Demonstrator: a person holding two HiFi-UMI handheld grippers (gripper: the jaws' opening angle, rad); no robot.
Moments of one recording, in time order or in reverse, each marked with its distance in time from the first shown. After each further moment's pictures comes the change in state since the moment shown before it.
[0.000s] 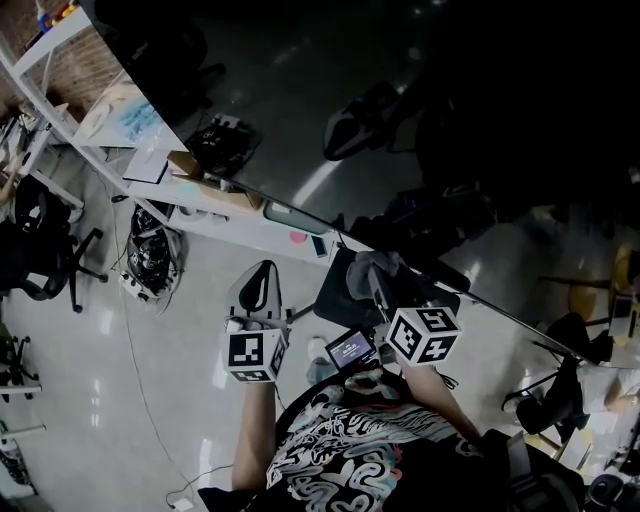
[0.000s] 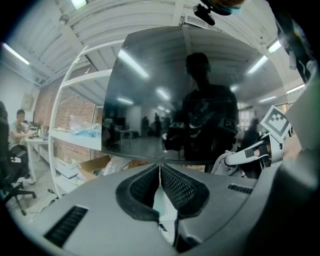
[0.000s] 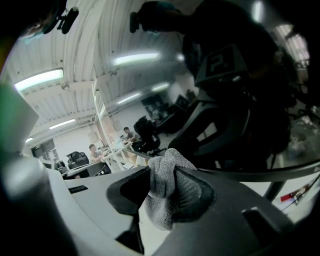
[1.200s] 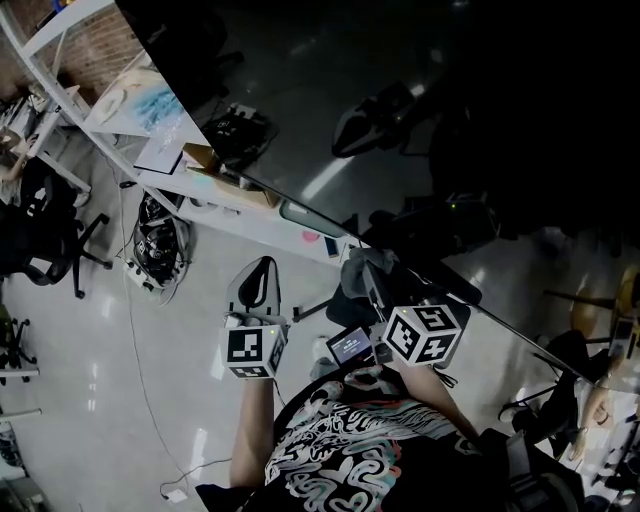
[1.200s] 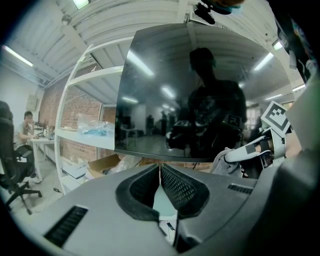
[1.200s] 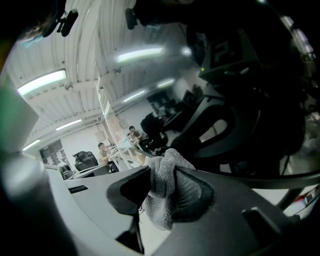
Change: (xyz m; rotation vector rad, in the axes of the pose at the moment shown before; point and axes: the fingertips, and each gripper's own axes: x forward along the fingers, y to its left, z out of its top) left arm 0.022 0.067 -0.012 -0.006 0.029 0.054; right arm 0.073 0.044 0.001 -0.002 0.042 0.084
